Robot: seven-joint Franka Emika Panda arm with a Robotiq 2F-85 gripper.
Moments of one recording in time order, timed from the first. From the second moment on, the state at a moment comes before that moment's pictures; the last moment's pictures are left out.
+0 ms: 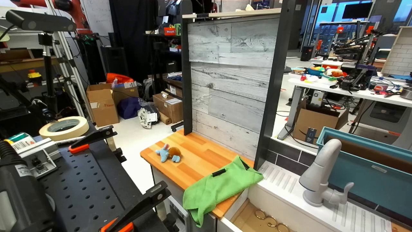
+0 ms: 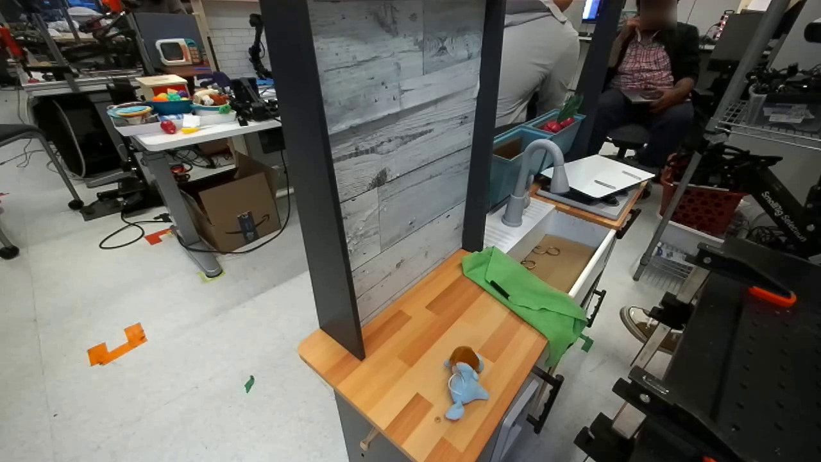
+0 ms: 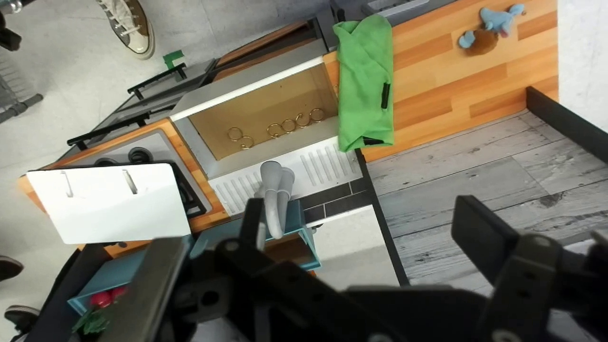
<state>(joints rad) -0.17 -0.46 -0.16 -2.48 -0.09 2.24 -0.03</state>
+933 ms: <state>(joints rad) -0.16 -0.15 -0.23 -2.33 0.04 2.27 -0.18</state>
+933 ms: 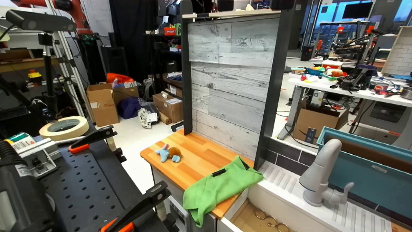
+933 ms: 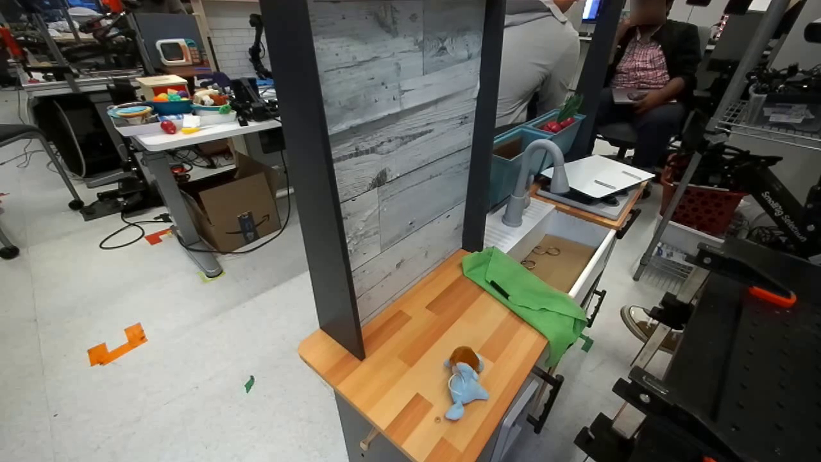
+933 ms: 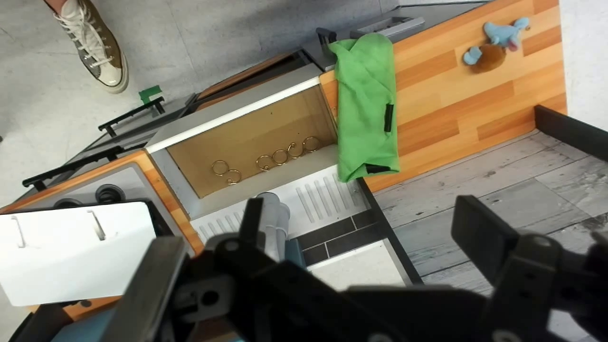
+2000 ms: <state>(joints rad) -0.19 0.35 -0.23 -2.09 0.05 2.55 -0.16</state>
